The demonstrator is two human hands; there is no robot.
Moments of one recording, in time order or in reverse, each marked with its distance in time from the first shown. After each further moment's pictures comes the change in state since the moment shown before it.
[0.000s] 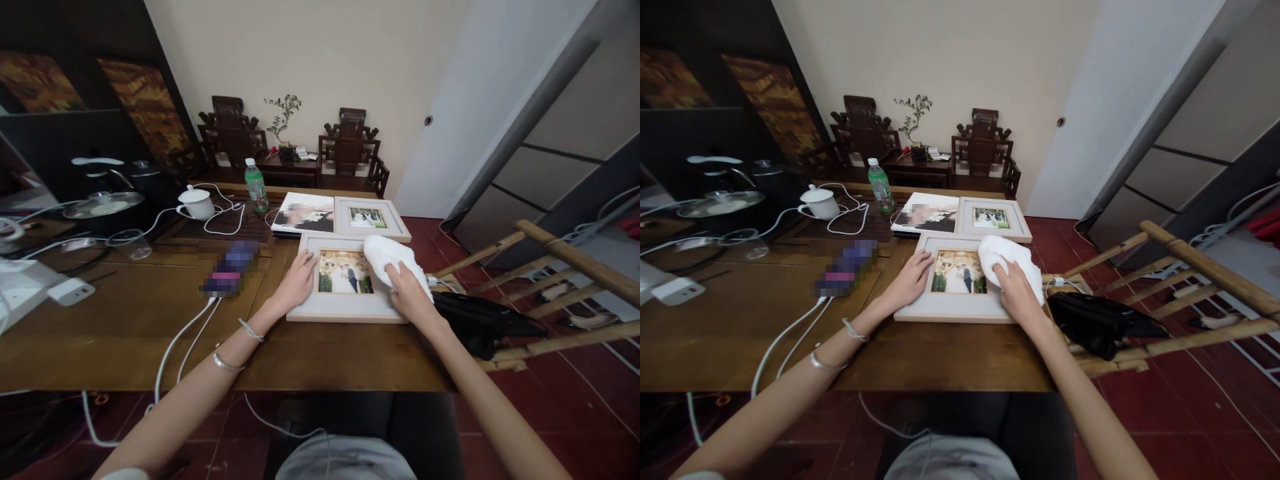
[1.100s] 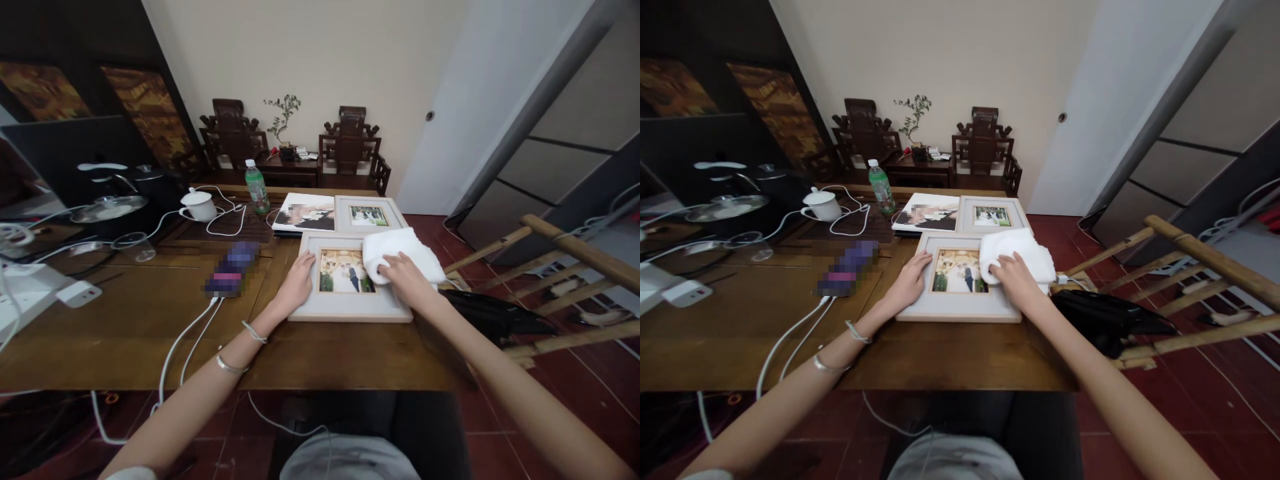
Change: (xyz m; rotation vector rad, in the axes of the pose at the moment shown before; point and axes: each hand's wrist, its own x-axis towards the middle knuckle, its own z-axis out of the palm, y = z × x) left_hand -0.004 -0.010 0.008 -0.086 0.058 -0.002; right_hand 0.027 0.007 -0.007 -0.274 -0.239 -0.146
